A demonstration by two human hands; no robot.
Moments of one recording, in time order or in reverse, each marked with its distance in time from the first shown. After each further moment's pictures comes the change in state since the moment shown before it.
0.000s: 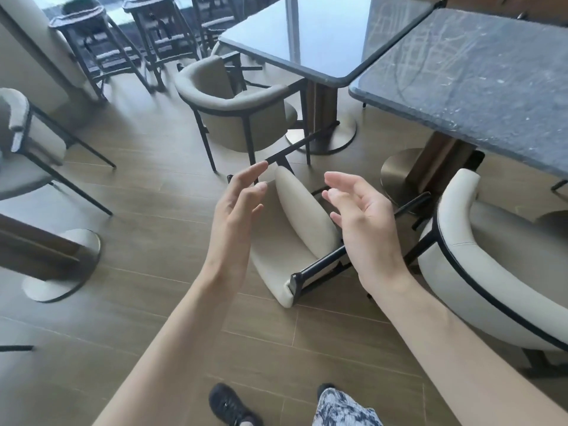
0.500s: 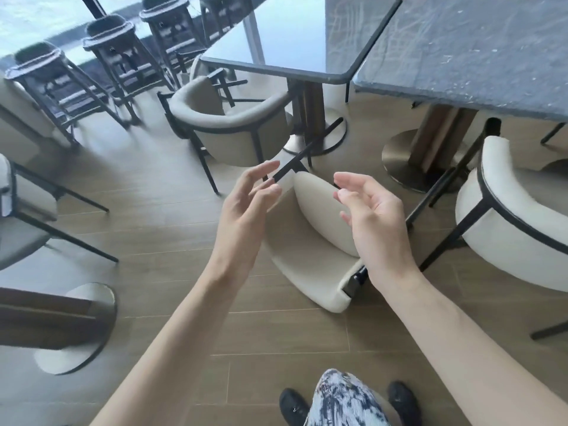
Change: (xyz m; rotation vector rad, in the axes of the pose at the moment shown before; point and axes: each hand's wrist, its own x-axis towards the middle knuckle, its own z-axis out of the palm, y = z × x) left_hand 0.075 0.012 -0.189 0.117 -0.294 0.079; right_hand -0.007 0.014 0.195 0.045 0.255 -0.025
